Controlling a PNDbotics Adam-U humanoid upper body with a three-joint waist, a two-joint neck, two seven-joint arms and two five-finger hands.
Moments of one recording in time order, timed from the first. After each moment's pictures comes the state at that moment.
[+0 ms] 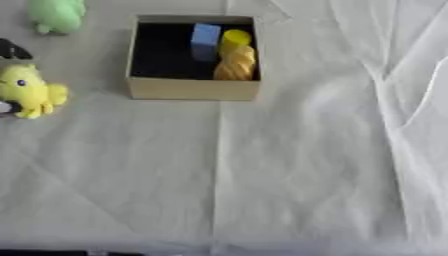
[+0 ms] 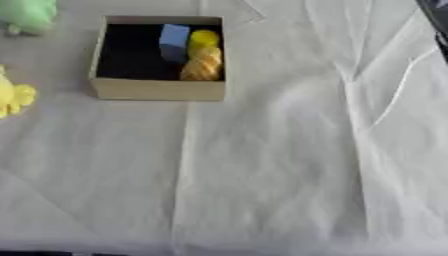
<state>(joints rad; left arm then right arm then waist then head) -0.94 0.66 -0.27 -0.99 -0.75 -0.17 -0.60 -0.74 -0.90 0.14 -1.66 0.35 0.21 0.17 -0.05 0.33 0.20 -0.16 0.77</state>
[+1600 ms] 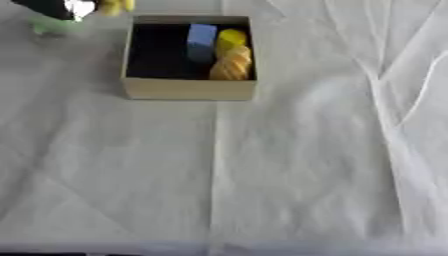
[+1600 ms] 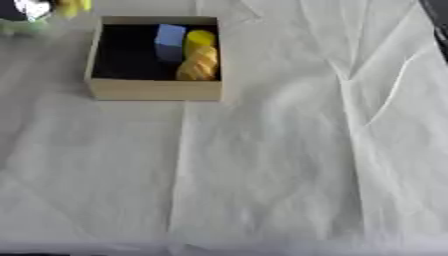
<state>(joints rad) -1.13 0.40 -0.30 -1.19 -0.64 -0.09 -0.49 -0.77 -0.87 0.14 -1.66 0.31 0.21 0.16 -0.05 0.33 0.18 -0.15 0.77</state>
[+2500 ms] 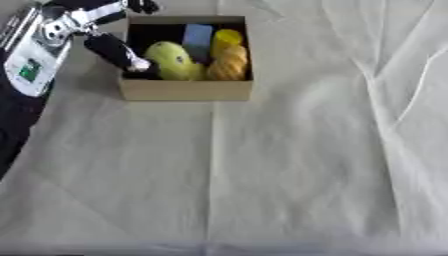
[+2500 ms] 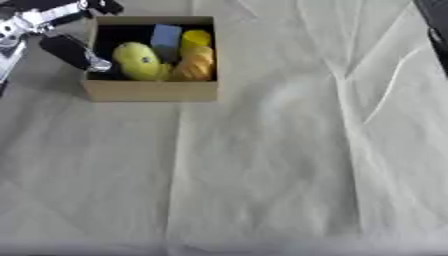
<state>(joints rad) -1.12 0.33 -0.33 -1.04 -0.76 -0.11 -0.49 -0.77 -0.86 0.15 -1.66 0.31 0.21 0.16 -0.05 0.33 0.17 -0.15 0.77</state>
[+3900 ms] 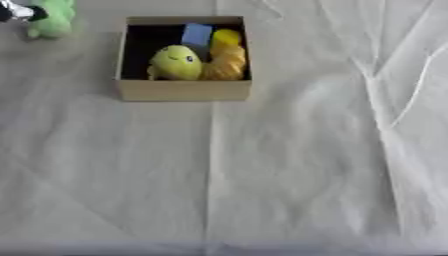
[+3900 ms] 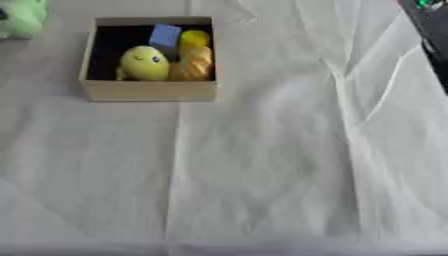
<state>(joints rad) -1.14 0.59 -0.13 -0.97 -0.80 0.01 -0.36 -0.73 -0.86 0.14 -1.65 0.31 0.20 0.16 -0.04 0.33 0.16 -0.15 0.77</state>
